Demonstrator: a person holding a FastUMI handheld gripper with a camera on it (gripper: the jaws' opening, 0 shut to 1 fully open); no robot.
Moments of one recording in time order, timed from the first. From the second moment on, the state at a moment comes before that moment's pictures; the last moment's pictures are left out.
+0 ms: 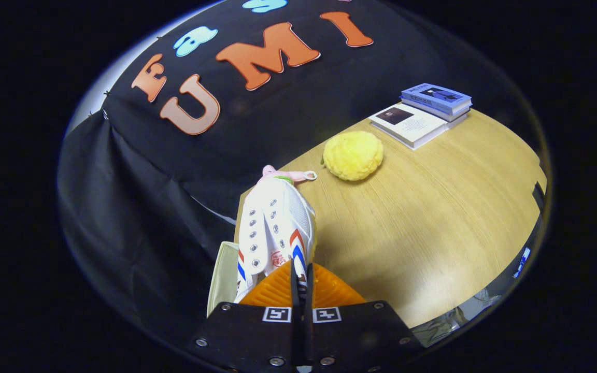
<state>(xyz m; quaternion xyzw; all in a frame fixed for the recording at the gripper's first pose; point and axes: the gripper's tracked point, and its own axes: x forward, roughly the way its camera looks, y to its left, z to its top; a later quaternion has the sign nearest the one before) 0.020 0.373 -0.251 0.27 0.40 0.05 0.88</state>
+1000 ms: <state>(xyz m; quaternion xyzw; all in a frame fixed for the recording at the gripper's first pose) -0.024 0.490 -0.285 0.21 0.42 0.08 0.88</state>
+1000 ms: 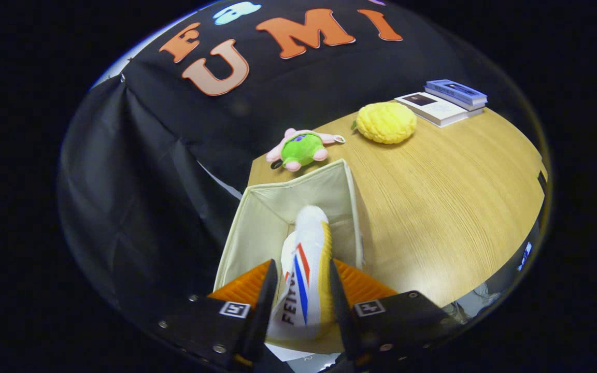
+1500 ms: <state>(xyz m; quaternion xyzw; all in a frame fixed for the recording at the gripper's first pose) 0.039 0.446 -0.184 0.16 0.31 0.13 0.93</state>
